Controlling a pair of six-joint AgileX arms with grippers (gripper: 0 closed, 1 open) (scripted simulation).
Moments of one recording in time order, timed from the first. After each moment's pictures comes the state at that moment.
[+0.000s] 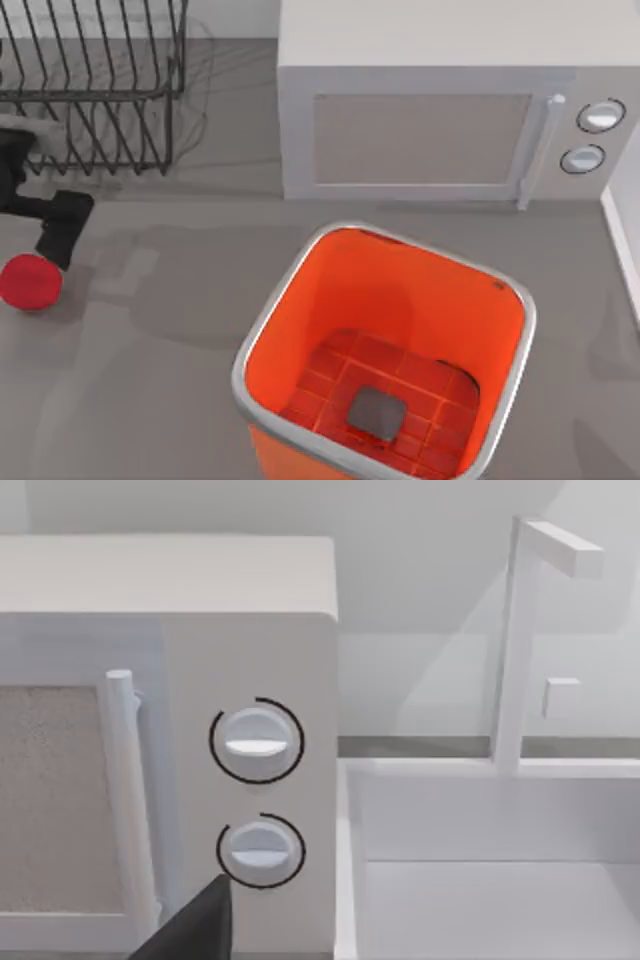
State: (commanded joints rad) left arm 0.02 1.90 1.36 -1.01 0.01 0.23; right arm 0.00 0.00 0.00 0.00 0.00 0.00
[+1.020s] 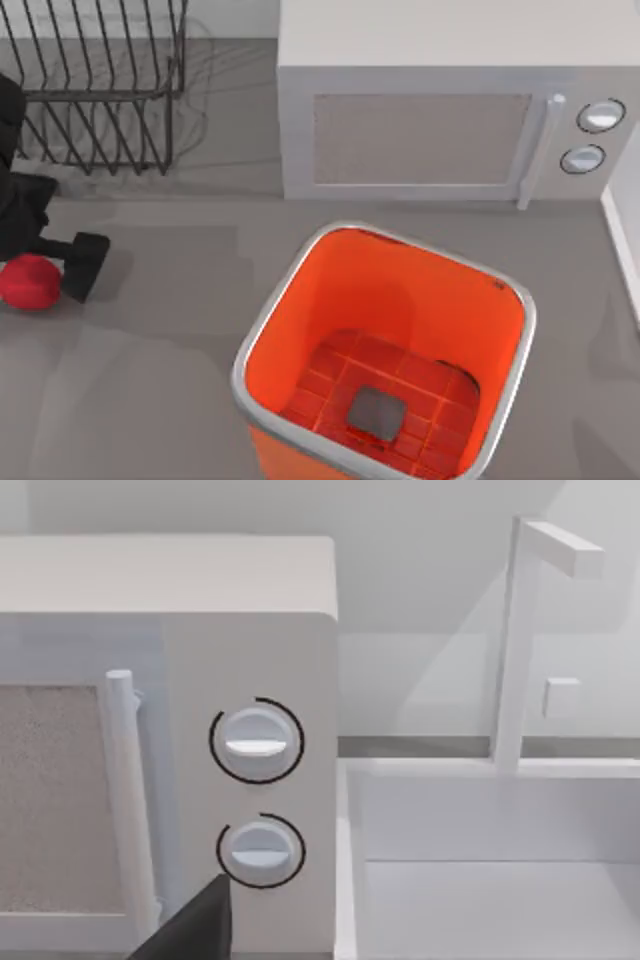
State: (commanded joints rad) left arm 0.02 2.02 1.22 -0.76 0.01 0.23; right arm 0.00 0.00 0.00 0.00 0.00 0.00
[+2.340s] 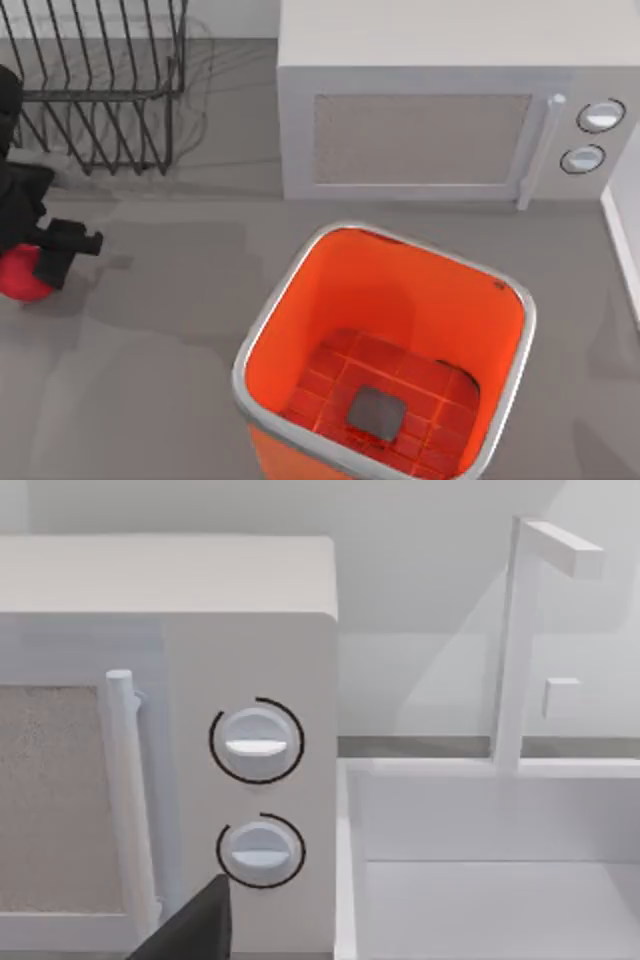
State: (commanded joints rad) left arm 0.02 1.99 1.27 -0.80 0.01 0.24; right arm 0.00 0.00 0.00 0.00 0.00 0.00
